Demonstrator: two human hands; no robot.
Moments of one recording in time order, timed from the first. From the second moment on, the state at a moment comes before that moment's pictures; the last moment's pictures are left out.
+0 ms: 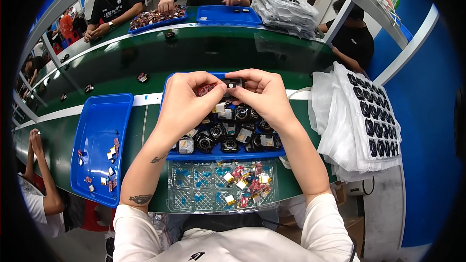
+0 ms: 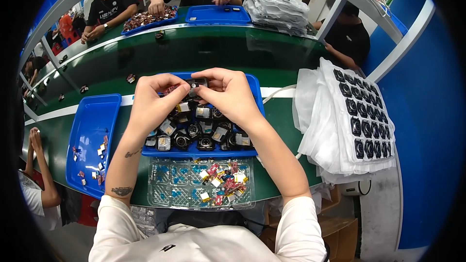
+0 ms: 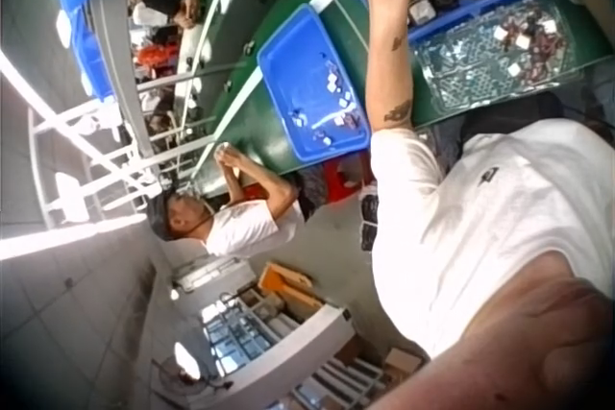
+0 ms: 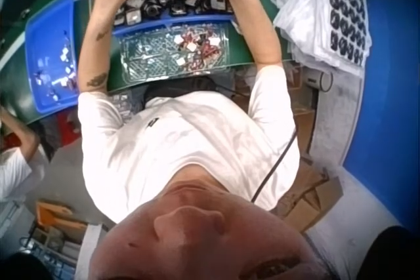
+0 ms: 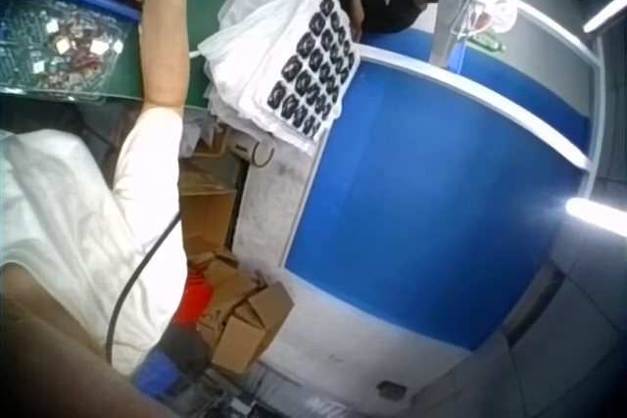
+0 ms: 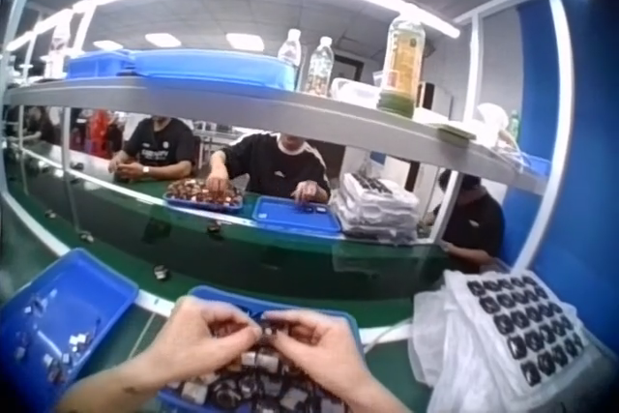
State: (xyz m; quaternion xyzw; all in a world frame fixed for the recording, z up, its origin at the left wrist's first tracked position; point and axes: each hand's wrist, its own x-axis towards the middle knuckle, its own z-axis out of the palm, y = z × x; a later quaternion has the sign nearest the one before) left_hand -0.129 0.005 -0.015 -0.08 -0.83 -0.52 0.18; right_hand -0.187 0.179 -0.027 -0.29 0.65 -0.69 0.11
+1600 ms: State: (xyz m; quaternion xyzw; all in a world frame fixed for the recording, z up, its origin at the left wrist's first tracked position) left_hand -0.124 0.009 -0.014 -0.10 -0.73 -0.67 0.14; right_hand -0.179 0.186 -0.021 -0.29 0.64 -0.71 -0.03
